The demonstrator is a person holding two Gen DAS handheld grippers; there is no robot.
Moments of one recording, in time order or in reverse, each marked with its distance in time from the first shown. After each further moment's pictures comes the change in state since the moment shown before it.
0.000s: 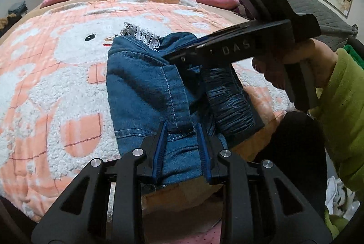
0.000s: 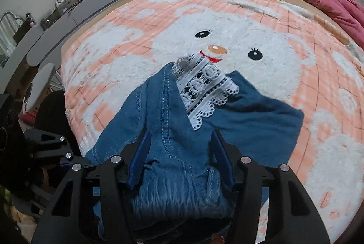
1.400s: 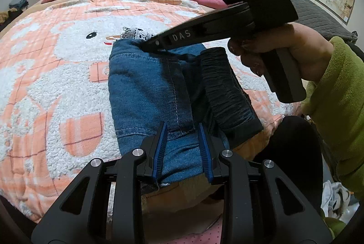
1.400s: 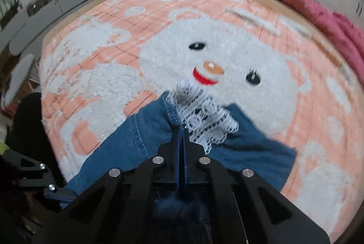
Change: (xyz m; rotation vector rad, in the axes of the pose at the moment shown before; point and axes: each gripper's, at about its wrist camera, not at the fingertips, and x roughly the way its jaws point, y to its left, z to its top) left arm -0.004 0.007 0.000 -0.029 -0.009 -0.019; right arm 0.023 0.018 0.042 -0.097 0.008 -0.174
